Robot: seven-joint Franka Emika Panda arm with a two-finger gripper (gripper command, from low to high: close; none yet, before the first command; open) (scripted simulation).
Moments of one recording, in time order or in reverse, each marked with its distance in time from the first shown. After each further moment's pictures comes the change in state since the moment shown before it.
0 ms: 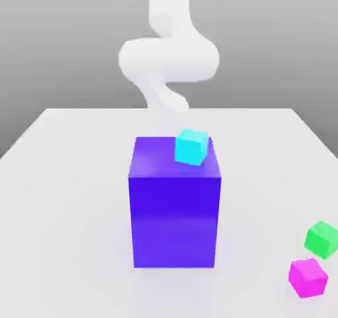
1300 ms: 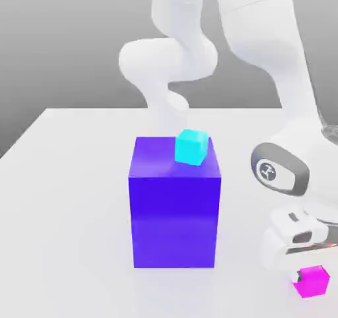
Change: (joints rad) arm 0.259 1.203 0.203 -0.041 -0.351 0.482 0.563
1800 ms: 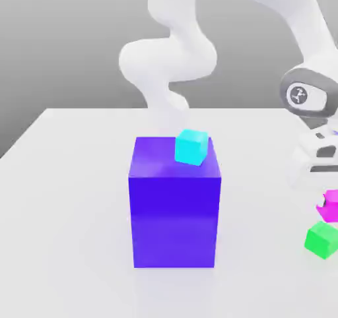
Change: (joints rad) arm 0.083 -0.314 0.190 -0.164 0.197 -0.139 0.295
